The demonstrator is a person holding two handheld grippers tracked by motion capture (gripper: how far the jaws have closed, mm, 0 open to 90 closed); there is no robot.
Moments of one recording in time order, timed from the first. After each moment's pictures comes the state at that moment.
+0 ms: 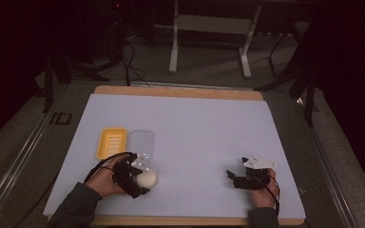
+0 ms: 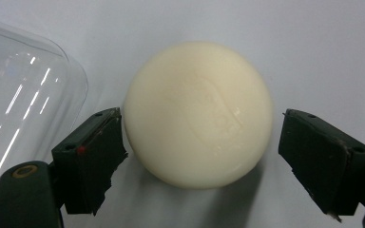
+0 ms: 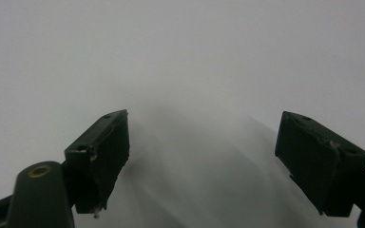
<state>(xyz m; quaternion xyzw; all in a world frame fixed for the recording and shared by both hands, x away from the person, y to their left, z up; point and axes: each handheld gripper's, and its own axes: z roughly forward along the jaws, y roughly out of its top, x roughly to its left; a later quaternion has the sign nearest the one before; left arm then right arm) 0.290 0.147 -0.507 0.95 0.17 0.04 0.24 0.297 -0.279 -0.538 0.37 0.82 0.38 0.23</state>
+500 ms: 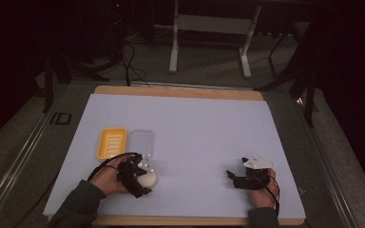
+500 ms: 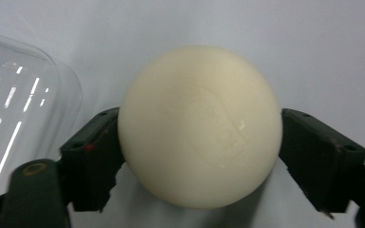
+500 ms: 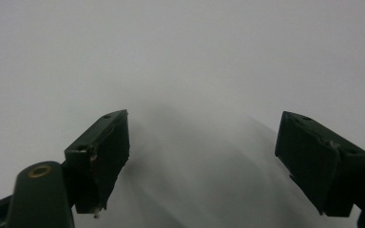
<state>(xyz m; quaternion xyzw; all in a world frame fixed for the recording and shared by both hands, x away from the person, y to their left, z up) 0.293 0.135 -0.509 0.96 0.16 0.05 0.21 0.297 -0.279 -0.538 0.37 0.82 0.37 0.23</state>
